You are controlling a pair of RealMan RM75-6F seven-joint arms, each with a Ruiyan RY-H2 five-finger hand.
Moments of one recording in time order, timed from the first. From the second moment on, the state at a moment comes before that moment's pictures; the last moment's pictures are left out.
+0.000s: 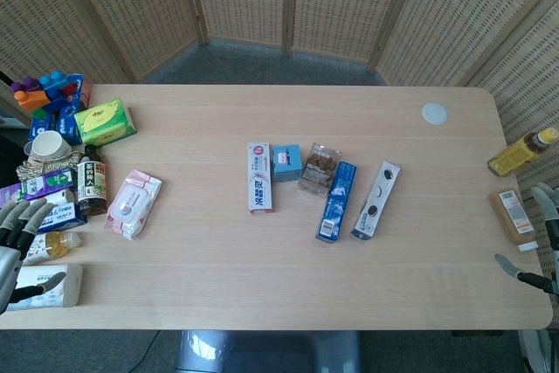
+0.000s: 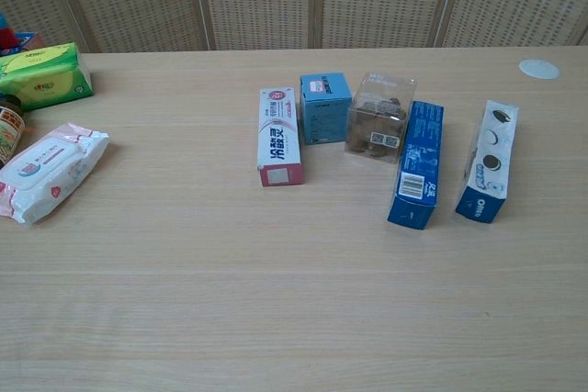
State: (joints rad) left arm -0.07 -0.94 0.07 -1.80 1.66 1.59 0.01; right arm 0.03 -0.94 0.12 -1.70 -1.57 1.64 0.21
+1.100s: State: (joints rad) left arm -0.64 -1.15 -0.10 -1.54 1.74 0.79 0.66; right arm 0.02 -0.91 0.12 -1.70 -1.56 1.63 0.30
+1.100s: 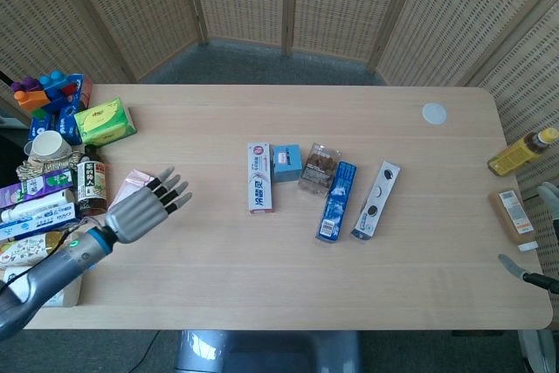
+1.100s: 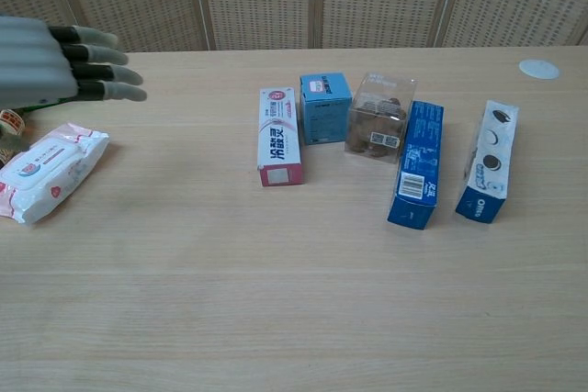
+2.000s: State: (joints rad) left arm -0.92 -1.69 -0.16 -1.15 1.57 0.66 0.96; right arm 0.02 -0.87 0.11 -1.68 -1.56 1.65 0.45
